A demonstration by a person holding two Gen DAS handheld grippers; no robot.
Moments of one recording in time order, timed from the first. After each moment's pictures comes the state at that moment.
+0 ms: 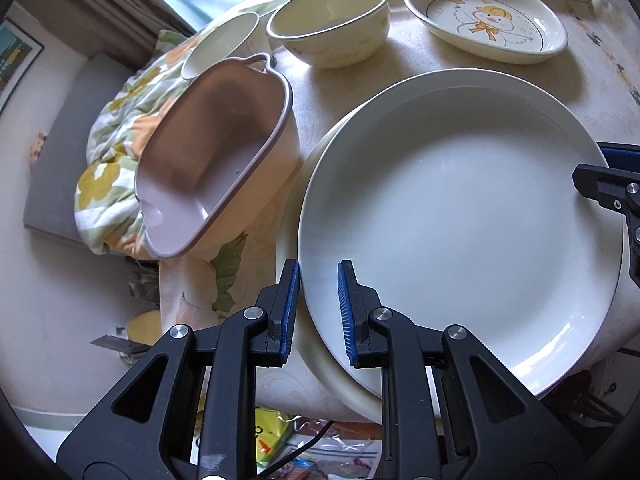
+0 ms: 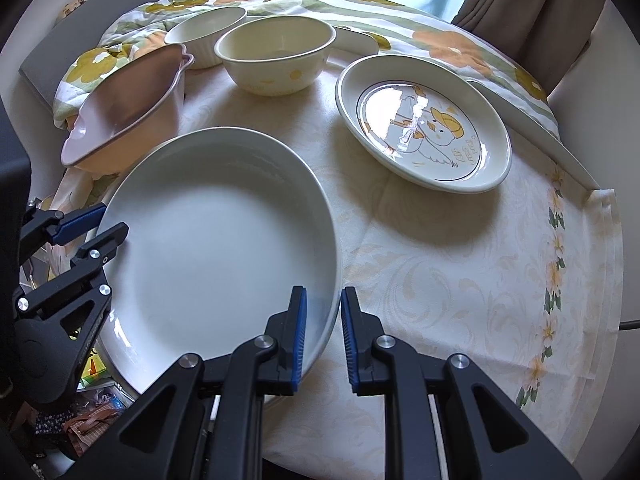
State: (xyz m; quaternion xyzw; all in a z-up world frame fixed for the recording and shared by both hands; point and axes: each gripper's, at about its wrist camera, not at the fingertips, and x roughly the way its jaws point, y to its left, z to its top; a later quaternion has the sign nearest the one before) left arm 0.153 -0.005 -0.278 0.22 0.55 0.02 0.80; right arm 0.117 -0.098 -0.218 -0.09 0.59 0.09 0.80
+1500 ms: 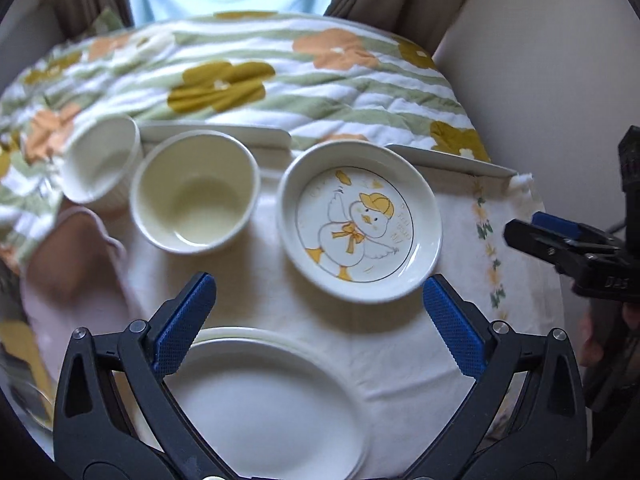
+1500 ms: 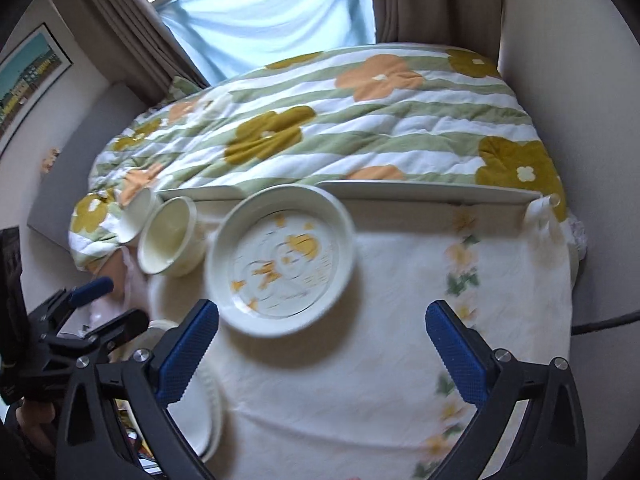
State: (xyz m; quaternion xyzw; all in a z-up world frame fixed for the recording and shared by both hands) left arm 0.275 -0.080 -0.204 -0.05 0.54 -0.13 0.83; right arm 0.230 -0.283 -0.154 0.09 0.54 0.08 0.83
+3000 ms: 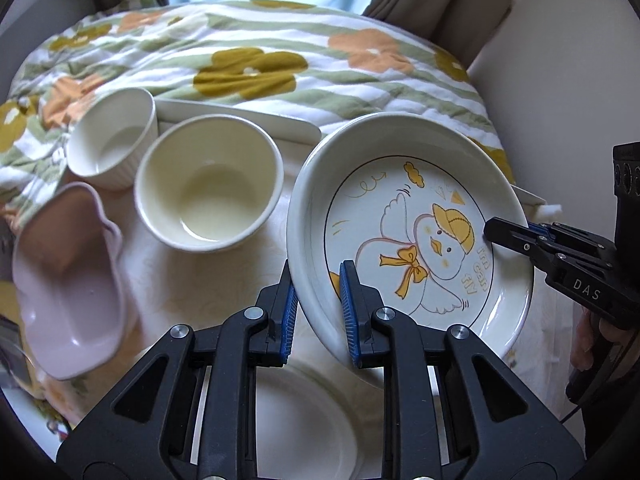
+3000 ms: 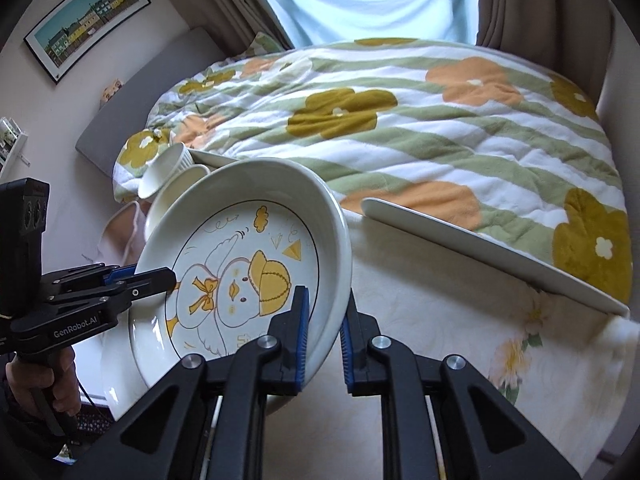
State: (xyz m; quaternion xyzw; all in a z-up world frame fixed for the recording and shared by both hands) left arm 0.277 -0.068 -0.214 -0.07 0.53 -0.09 0.84; right arm 0.264 -0.265 -0.180 0.05 0.52 0.23 0.82
